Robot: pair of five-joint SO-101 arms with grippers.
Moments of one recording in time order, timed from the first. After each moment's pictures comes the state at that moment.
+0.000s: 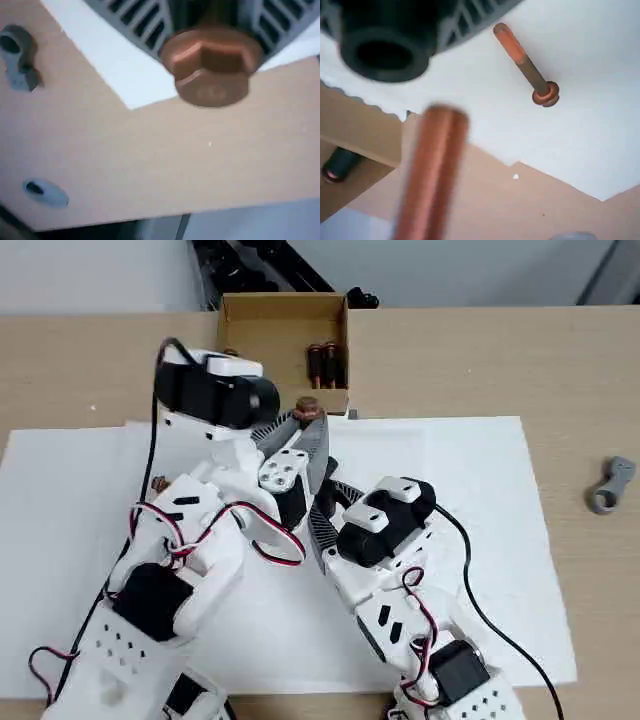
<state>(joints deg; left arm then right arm) 28.4 -52.1 34.5 43.6 20.5 -35.2 -92.8 82.4 27.8 -4.6</state>
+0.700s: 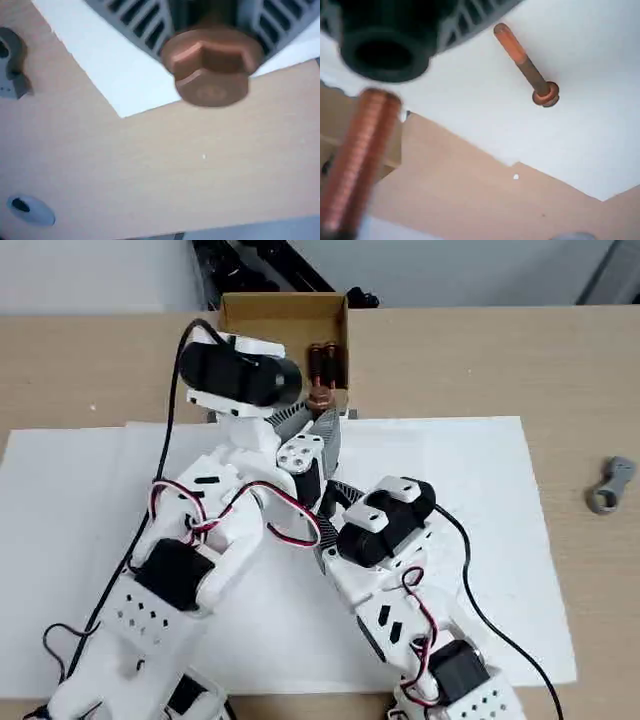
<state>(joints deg) 28.3 -44.4 33.1 42.1 20.5 -35.2 -92.8 82.4 27.8 -4.6</state>
